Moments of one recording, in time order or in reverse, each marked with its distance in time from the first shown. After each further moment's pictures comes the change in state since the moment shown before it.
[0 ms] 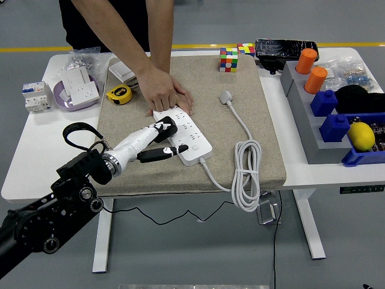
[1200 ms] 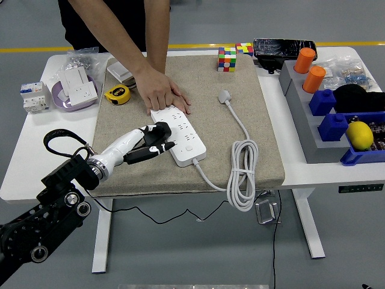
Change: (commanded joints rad) left arm 0.099 0.002 -0.120 -0.061 -0.024 0.003 0.015; right arm -0.001 0.002 0.008 -0.001 -0.001 0.003 -0.002
